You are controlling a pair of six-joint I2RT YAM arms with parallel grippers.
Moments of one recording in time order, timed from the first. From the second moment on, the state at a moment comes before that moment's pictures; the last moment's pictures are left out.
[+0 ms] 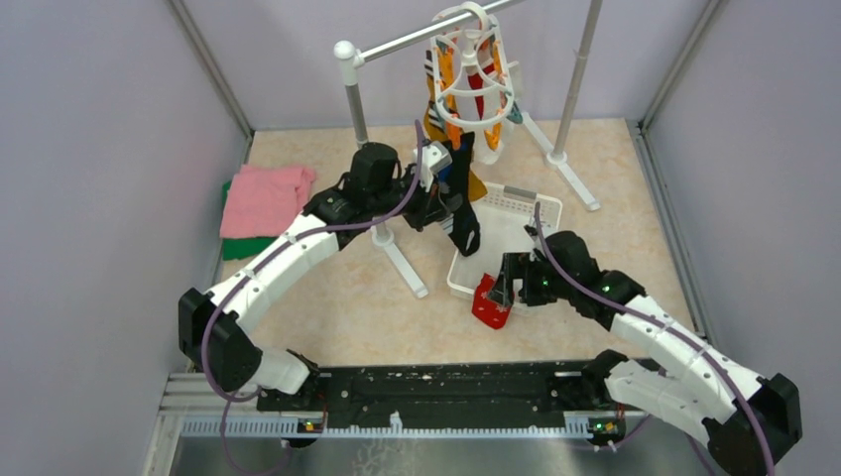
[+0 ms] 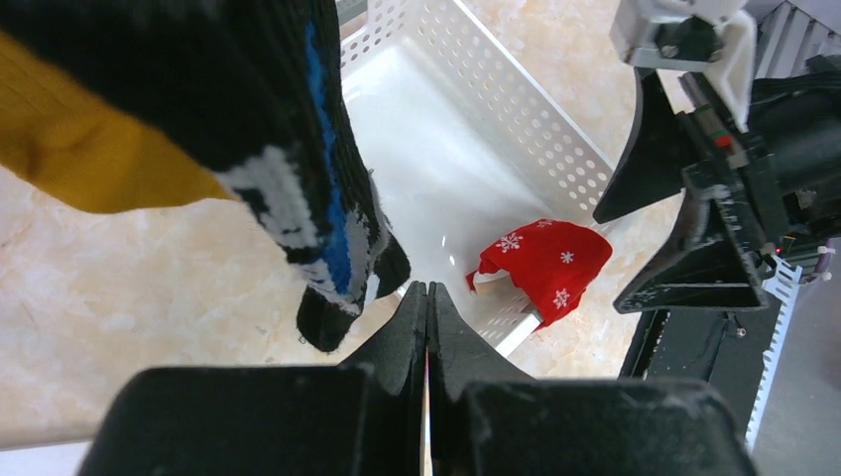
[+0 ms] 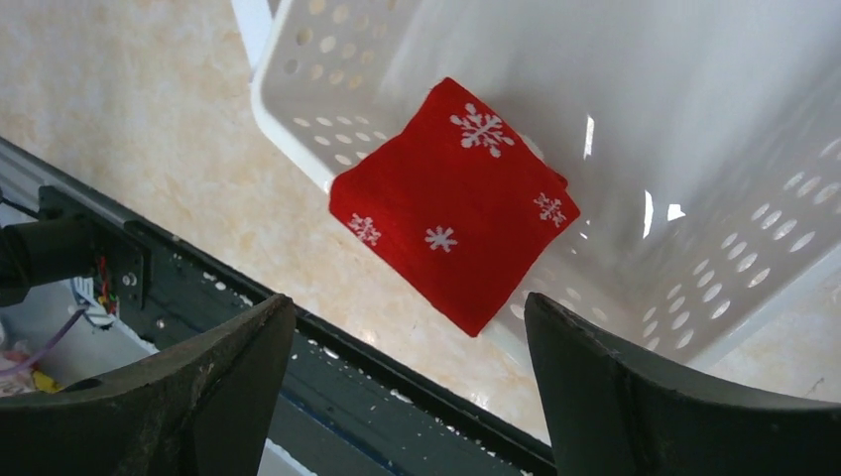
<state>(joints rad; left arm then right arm) -0.63 1.42 1.32 -0.38 0.46 0.03 0.61 0.85 0.64 -0.54 -0.18 0.54</state>
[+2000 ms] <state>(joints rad) -0.63 1.31 1.25 -0.43 0.62 0.07 0.49 1.10 1.08 0.12 -0.39 0.34</state>
